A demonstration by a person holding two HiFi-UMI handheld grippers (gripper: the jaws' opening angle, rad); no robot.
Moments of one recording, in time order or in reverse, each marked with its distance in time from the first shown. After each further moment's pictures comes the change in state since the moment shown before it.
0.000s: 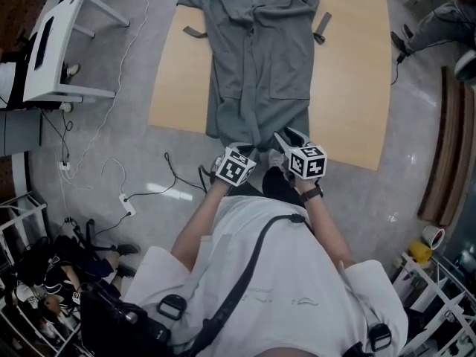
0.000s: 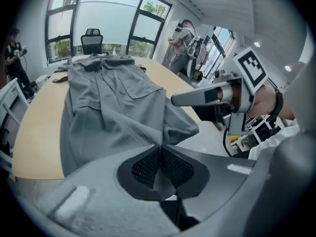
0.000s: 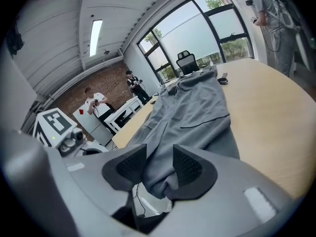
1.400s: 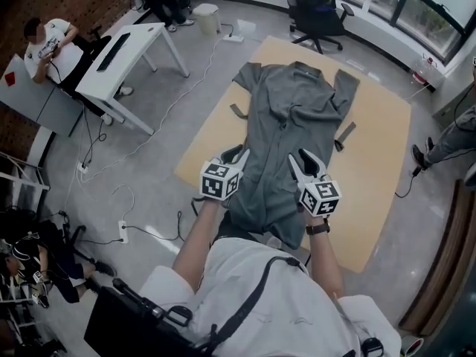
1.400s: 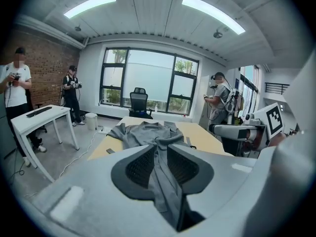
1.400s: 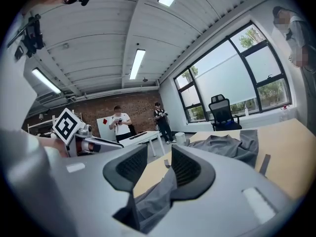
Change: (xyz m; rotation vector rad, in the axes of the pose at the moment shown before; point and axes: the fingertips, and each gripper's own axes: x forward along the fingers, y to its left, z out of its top) left arm -0.170 0.155 0.222 -0.171 -0.629 0.441; right arm 0.006 0.042 0.267 -0.366 -0.417 0.241
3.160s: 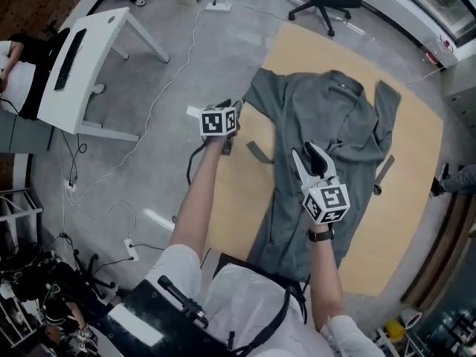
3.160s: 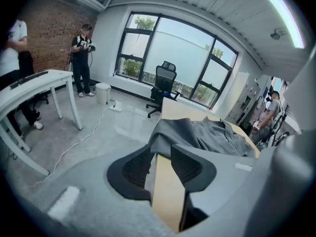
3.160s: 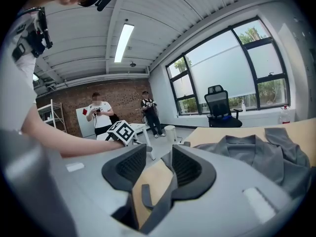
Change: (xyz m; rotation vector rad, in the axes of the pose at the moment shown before) left arm 0.310 0.363 0.009 -0.243 0.241 0.045; right arm 0.286 -0.053 0.007 -0.012 0.108 -0.140
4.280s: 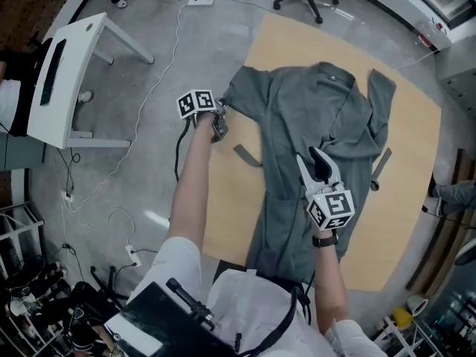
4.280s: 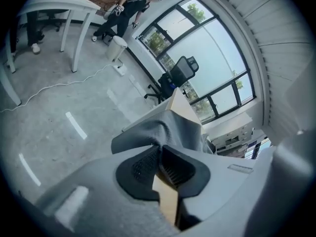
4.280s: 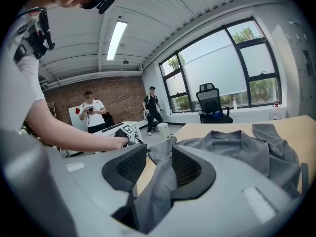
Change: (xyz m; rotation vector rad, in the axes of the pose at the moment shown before) left arm 0.084 0.010 -0.024 -0.538 0.149 -0.225; right arm -0.020 -0.046 -0.024 0.030 0.032 -0.070
